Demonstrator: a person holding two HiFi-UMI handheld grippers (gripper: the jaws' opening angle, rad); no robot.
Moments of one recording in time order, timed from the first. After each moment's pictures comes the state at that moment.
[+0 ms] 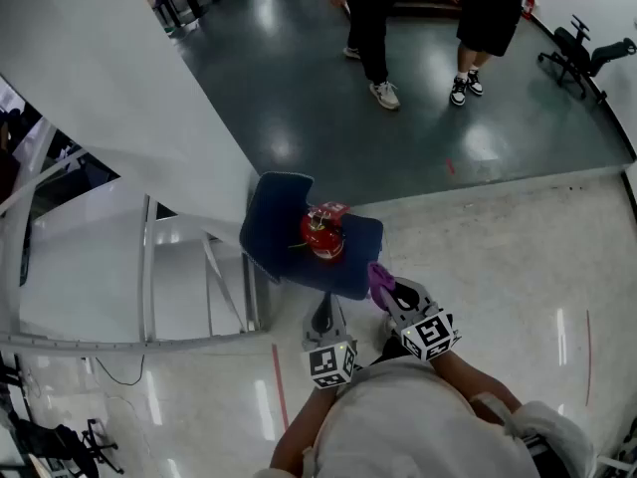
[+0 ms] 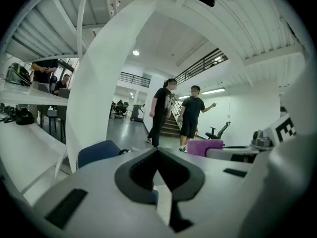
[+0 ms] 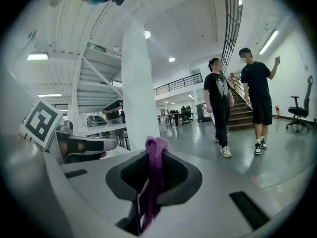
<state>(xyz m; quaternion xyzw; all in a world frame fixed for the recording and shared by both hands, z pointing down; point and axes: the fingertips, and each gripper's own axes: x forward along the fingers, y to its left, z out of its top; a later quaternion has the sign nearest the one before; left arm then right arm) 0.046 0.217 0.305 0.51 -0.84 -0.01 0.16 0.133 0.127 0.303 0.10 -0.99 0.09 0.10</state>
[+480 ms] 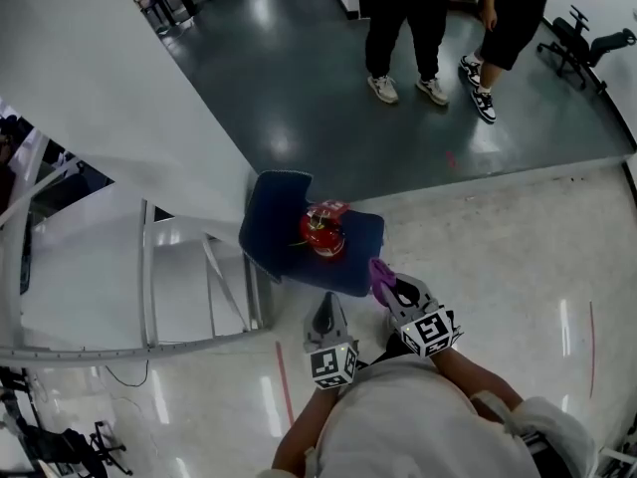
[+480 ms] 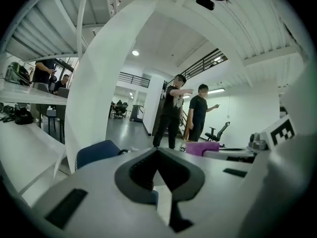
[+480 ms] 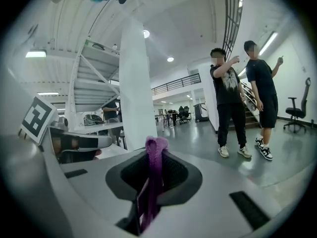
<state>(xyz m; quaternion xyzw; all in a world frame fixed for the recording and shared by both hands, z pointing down) 0.044 0.211 0.308 0.51 -0.84 -0.01 0.15 0.128 0.114 0.314 0.11 -0.98 0.08 0.11</state>
